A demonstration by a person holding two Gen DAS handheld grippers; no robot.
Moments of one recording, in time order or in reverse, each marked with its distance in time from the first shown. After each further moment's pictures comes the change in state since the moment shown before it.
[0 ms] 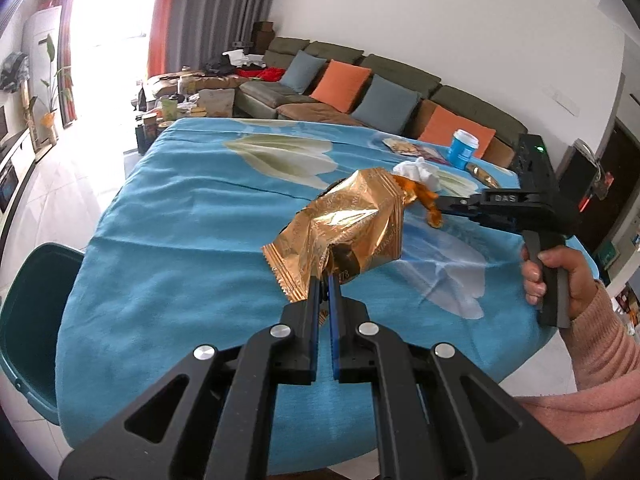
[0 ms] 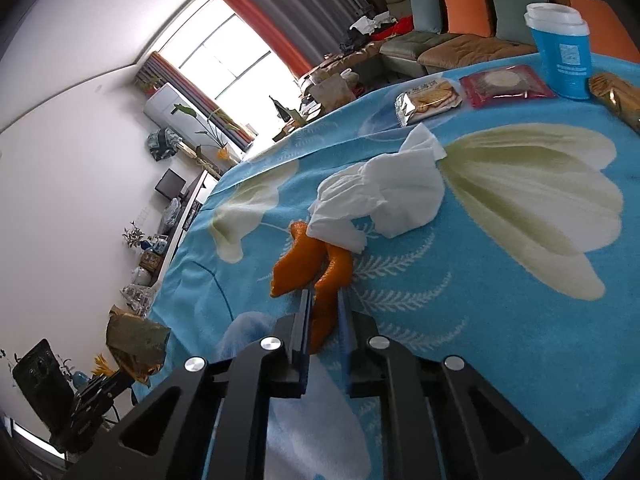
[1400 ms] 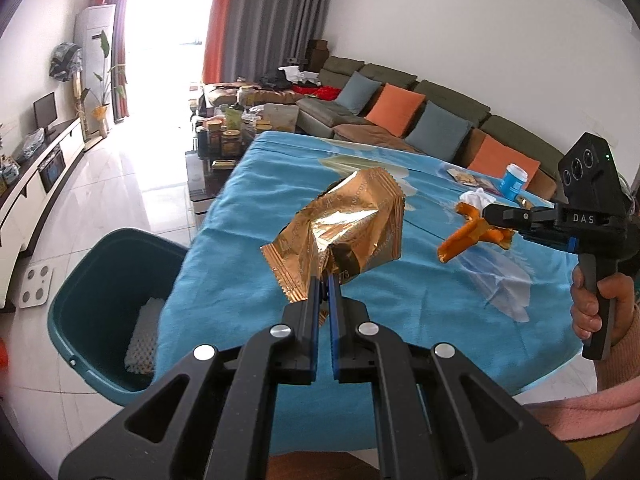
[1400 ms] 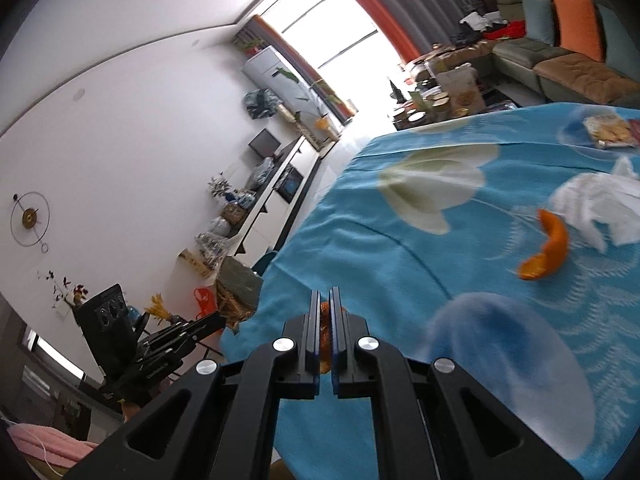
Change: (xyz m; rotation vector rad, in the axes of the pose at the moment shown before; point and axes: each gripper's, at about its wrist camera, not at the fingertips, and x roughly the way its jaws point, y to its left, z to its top) left arm -0.057 0.056 -0.012 -0.093 -0.077 0.171; right arm 0.024 0.122 -0.021 -0.223 0.083 0.308
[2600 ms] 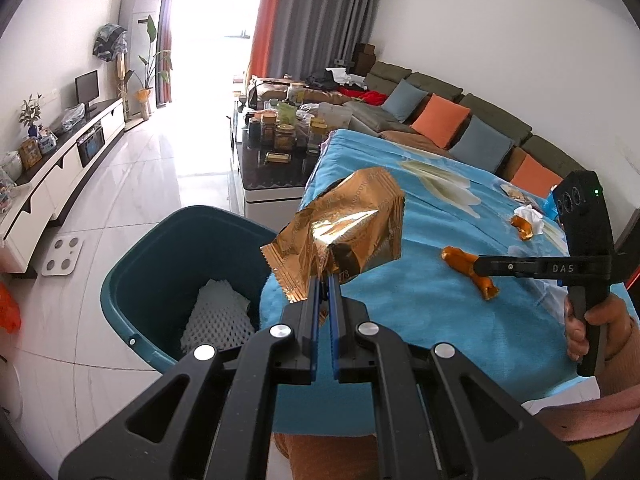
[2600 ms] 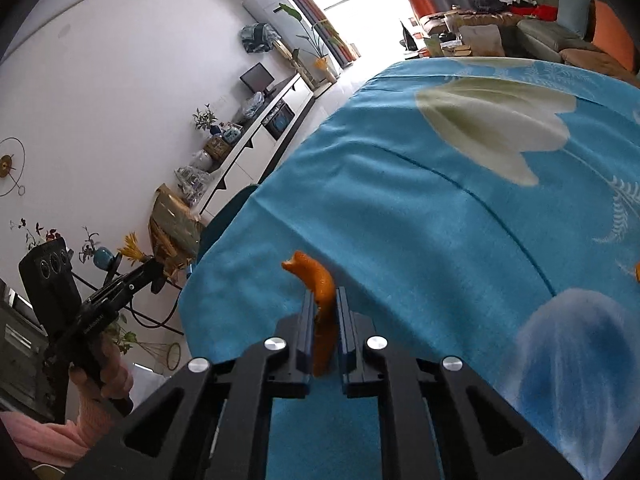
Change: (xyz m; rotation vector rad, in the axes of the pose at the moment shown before) left arm -0.020 0.066 -0.012 -0.100 -0.006 0.118; right arm 0.093 0.021 -0.019 -0.089 0.224 -0.082
